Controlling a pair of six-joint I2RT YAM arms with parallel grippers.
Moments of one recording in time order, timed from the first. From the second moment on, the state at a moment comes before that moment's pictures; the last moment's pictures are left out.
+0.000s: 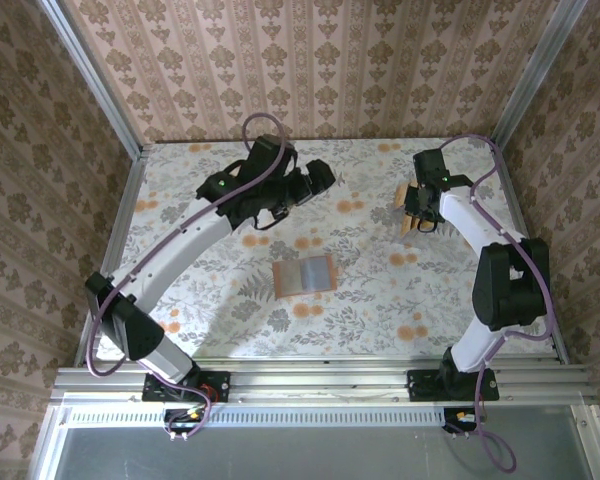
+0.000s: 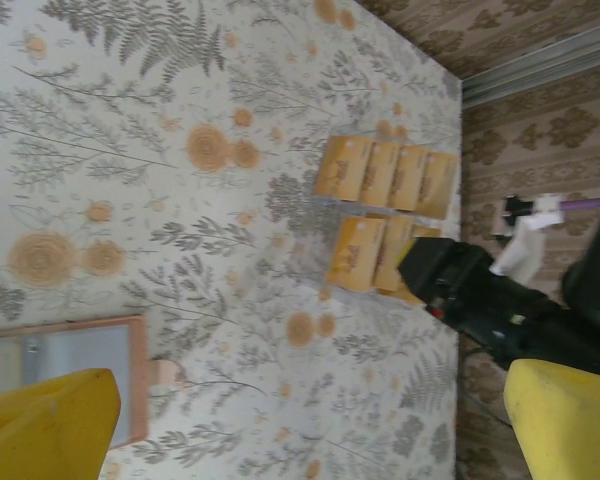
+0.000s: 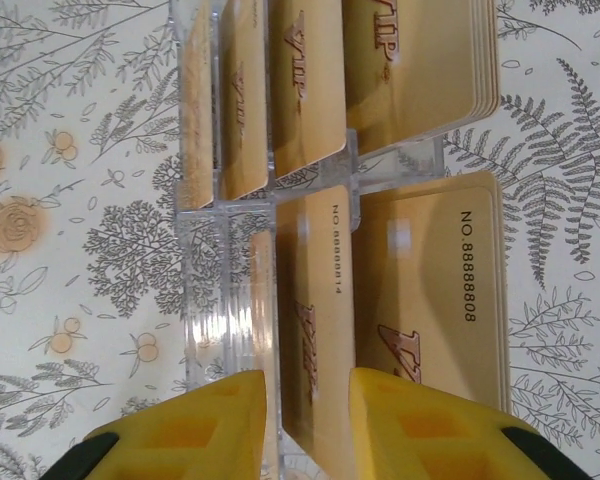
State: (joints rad) left arm -0.77 1.59 1.68 -0.76 0.06 -1.02; right arm 0.09 1.70 1.31 -0.70 0.18 0.43
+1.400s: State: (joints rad) left arm -0.84 1.69 1.87 -0.77 0.14 -1.12; right arm 0.13 1.80 1.36 -0.71 0.17 0.42
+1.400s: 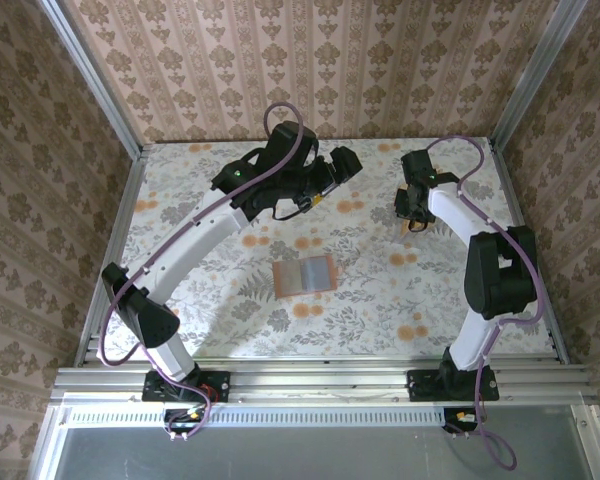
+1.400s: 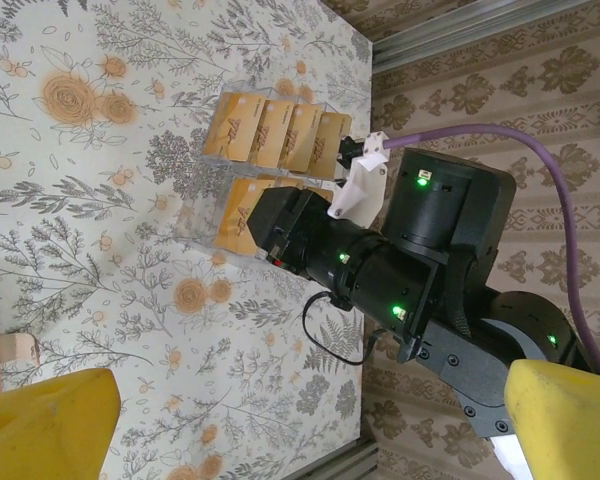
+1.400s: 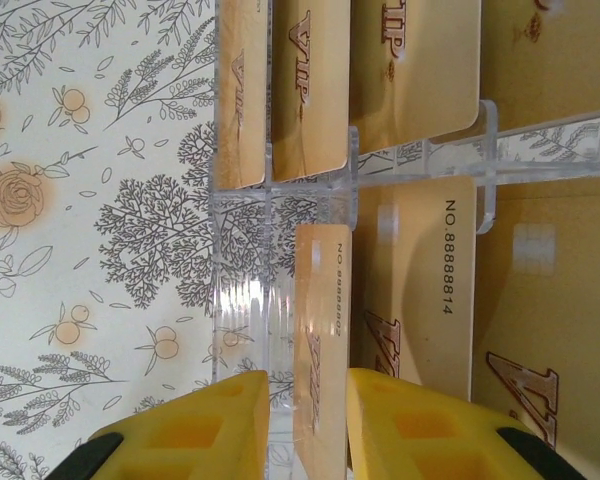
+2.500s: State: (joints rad) left arm -0.79 1.66 1.74 -0.70 0.18 -1.14; right arm 0.19 1.91 1.50 -0.82 0.33 0.42
